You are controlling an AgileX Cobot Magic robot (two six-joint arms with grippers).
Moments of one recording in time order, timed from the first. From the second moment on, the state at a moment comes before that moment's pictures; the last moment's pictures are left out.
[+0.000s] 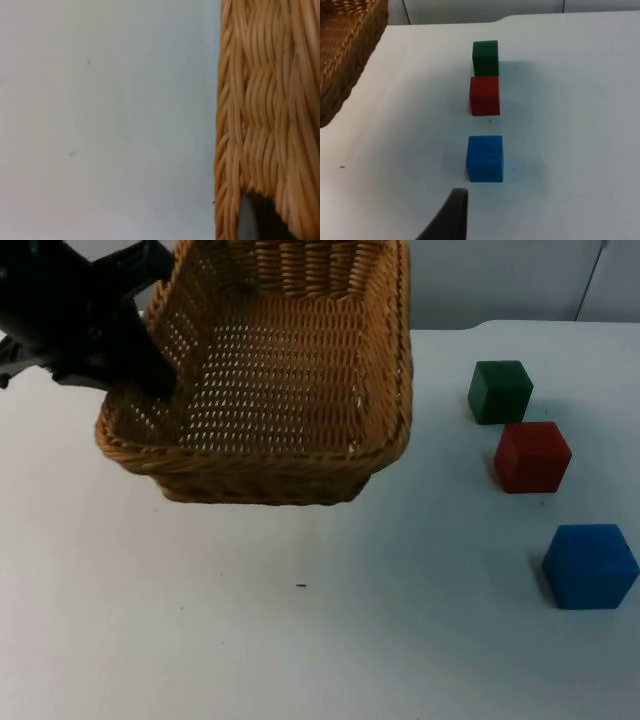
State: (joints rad) right arm 0.03 0.00 -0.52 0.08 1.09 -0.02; left arm -0.08 1.79 -1.12 -0.90 0.81 0.55
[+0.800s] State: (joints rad) right arm 0.03 0.00 -0.52 0.08 1.08 -0.02; left arm 0.20 1.49 -0.73 -0.91 0.87 0.74
